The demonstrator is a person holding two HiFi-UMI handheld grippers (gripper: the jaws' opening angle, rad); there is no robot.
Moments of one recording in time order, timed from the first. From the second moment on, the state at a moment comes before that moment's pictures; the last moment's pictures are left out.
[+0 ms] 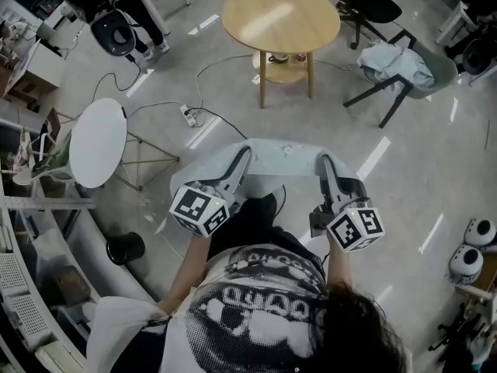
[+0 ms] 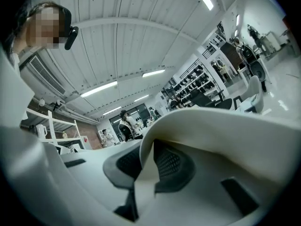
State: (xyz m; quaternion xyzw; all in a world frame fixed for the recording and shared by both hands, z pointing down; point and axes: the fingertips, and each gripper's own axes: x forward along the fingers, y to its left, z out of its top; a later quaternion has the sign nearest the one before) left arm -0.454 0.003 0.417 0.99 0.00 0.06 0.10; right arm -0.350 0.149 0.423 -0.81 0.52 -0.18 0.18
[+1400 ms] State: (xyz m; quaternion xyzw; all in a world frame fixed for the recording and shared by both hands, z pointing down) left arm -0.295 -0.184 0.411 0.99 0.03 0.04 0.12; right arm -0.201 -0.031 0.414 -0.82 0.51 -0.21 0.15
